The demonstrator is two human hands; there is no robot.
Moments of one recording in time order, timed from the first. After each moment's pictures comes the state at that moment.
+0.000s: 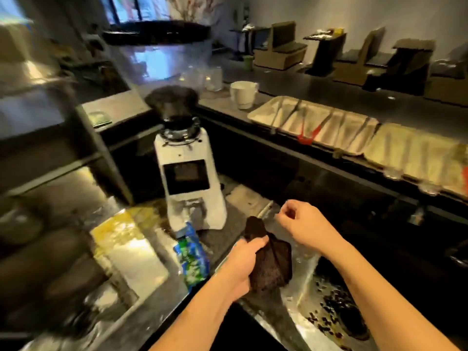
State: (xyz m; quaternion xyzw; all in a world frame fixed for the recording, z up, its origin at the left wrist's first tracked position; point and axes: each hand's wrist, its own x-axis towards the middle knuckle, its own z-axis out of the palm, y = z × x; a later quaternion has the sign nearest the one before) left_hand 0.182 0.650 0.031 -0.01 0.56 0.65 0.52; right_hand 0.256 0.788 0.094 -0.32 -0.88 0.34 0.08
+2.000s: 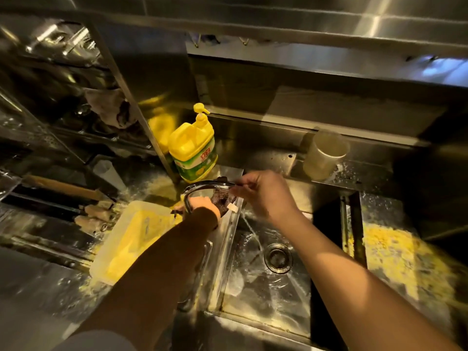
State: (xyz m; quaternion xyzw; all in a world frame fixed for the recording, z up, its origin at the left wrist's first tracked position) left_hand -0.154 -0.004 -0.075 -0.24 0.88 -0.13 0.38; right_hand -0.171 0.147 0.025 0.21 -0.87 0.43 -0.16
